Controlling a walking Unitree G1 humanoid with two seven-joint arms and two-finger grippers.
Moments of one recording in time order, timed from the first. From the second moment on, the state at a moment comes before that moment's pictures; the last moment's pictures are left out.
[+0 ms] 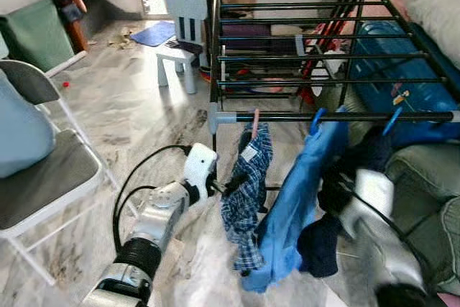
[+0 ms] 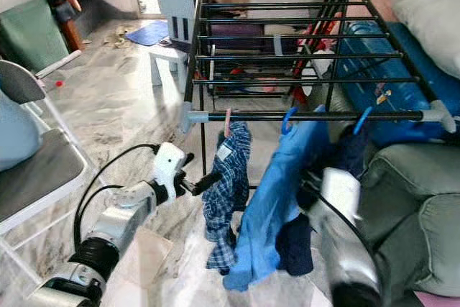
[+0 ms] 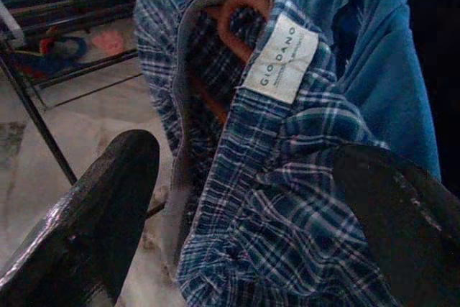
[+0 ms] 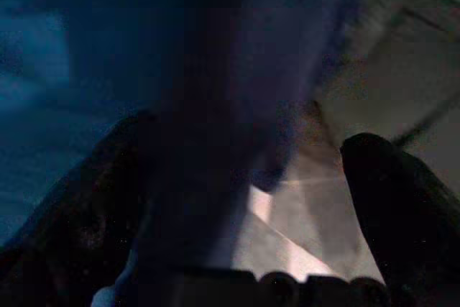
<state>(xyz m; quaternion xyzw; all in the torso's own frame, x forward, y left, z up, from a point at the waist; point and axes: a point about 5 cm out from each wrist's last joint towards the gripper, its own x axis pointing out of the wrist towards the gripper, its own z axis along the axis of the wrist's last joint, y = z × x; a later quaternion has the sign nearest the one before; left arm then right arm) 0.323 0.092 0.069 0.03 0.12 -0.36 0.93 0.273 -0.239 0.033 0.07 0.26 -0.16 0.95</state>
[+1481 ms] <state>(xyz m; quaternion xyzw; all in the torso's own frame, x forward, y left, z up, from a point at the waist) 0.321 0.083 0.068 0.02 0.13 -0.36 0.92 0.302 -0.272 0.051 0.02 0.22 -0.16 0.96</state>
